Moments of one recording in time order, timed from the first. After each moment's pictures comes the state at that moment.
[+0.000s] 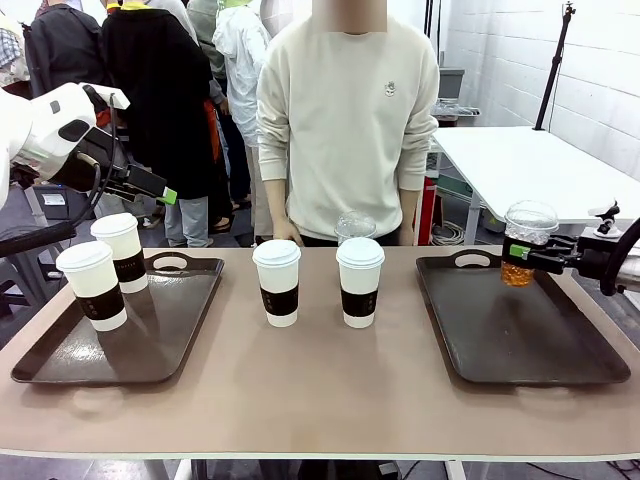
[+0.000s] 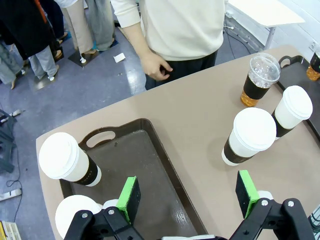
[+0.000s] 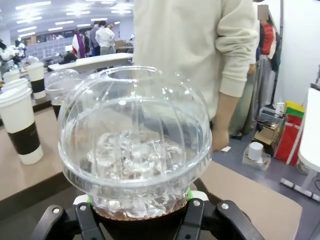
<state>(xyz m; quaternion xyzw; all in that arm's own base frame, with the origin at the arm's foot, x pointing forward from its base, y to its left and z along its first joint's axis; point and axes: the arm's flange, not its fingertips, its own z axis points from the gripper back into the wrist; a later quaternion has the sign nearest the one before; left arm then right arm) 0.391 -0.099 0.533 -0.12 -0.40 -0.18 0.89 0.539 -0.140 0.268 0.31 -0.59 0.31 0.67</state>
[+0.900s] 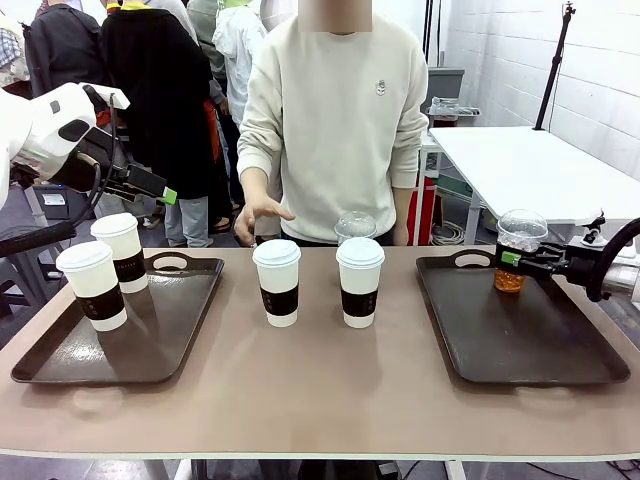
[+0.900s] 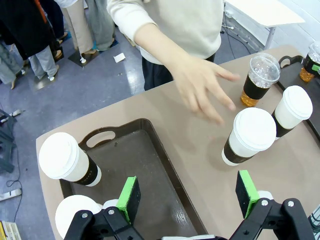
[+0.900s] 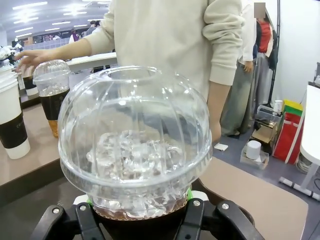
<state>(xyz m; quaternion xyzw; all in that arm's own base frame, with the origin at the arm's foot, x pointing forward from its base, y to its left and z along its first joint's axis) 0.391 -0.099 0.533 -0.12 -0.40 -0.18 0.89 0.555 -0.134 0.242 0.31 -0.60 0.31 0.68</state>
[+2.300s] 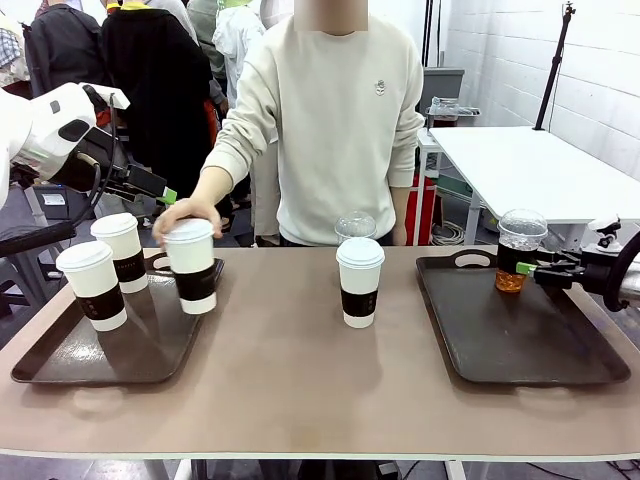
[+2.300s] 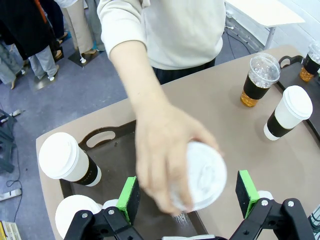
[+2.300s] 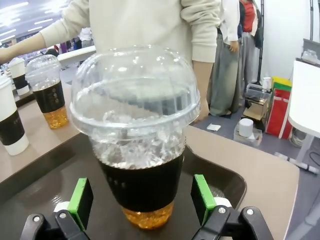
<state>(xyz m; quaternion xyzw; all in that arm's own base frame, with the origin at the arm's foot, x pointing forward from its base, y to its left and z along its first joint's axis) 0.391 -0.099 0.533 -0.12 -0.40 -0.18 0.89 0.523 -0.151 0.243 0.30 -0.57 0.26 0.72</state>
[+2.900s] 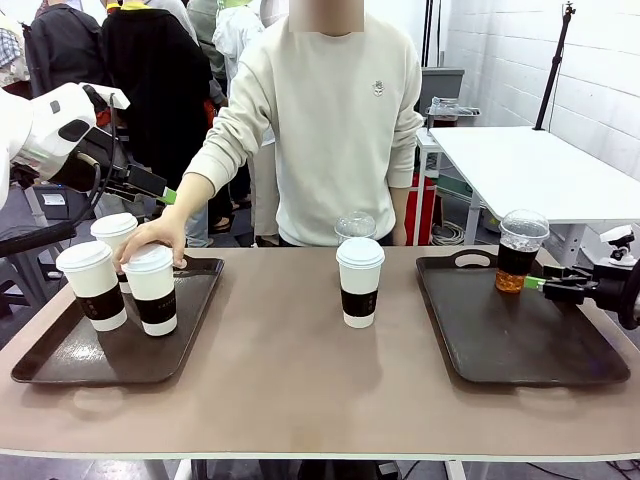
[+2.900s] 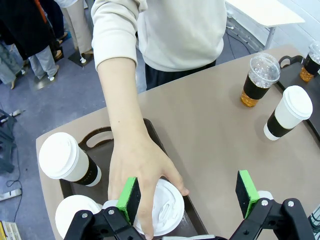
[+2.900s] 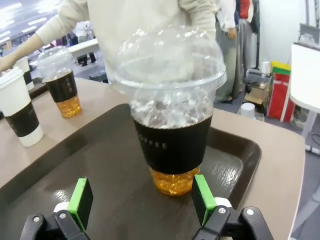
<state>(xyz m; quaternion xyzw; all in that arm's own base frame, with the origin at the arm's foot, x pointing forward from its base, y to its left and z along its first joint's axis) 0.391 -0.099 0.533 -0.12 -0.40 -0.18 0.89 0.477 -0.148 0.242 0.30 -0.55 0.24 0.74</state>
